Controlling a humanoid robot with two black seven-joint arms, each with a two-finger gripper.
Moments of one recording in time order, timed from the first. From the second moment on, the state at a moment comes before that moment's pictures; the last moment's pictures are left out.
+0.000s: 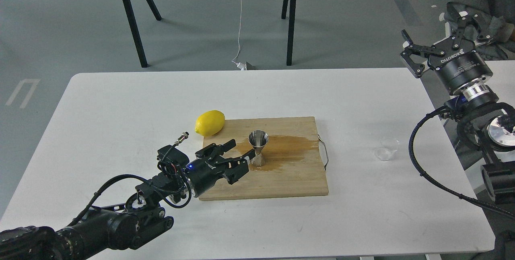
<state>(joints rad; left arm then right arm) -0.51 0.13 -0.28 -0.70 1.72 0.49 -0.49 0.48 -0.36 1.40 0.93 0.14 0.49 -0.19</state>
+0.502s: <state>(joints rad) -0.44 0.49 -0.33 -1.13 1.50 0.37 -0.49 0.48 -0.36 1.42 0.93 0.15 0.49 -0.19</state>
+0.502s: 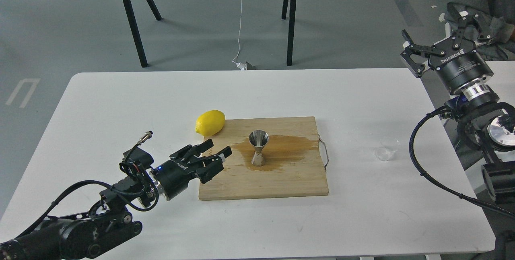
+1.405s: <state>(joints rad) -0.45 0.71 -0.93 -0.98 0.37 -0.49 -0.49 0.09 -0.37 1.59 1.27 0.60 0.35 -0.20</state>
